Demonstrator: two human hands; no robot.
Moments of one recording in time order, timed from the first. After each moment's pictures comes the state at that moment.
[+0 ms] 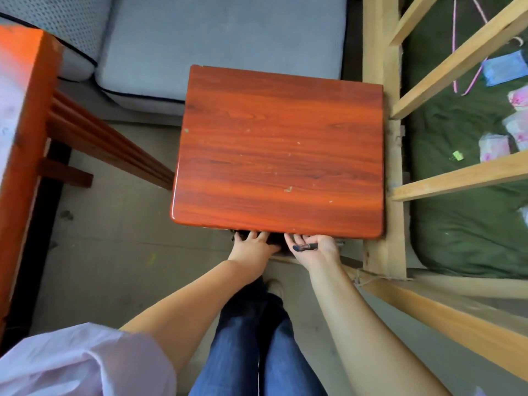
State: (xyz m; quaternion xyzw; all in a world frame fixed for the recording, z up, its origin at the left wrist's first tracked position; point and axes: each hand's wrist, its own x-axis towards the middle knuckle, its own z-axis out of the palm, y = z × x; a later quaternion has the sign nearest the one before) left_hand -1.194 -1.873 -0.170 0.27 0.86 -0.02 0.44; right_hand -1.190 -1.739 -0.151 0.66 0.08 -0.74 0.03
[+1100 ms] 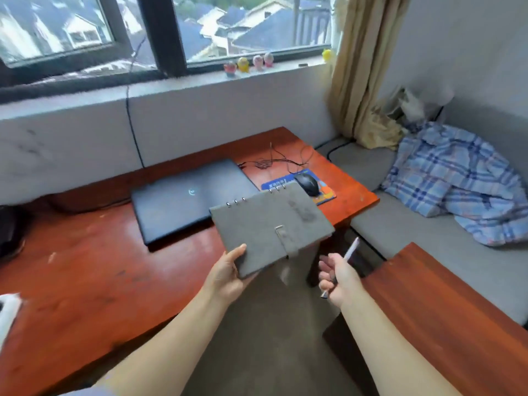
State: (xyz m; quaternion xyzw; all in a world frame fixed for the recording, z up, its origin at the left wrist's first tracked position) left_hand -0.943 -2.155 0.102 0.33 -0.19 -0.90 0.19; right_hand -1.100 -2.003 0.090 0.16 0.55 -0.70 0.41
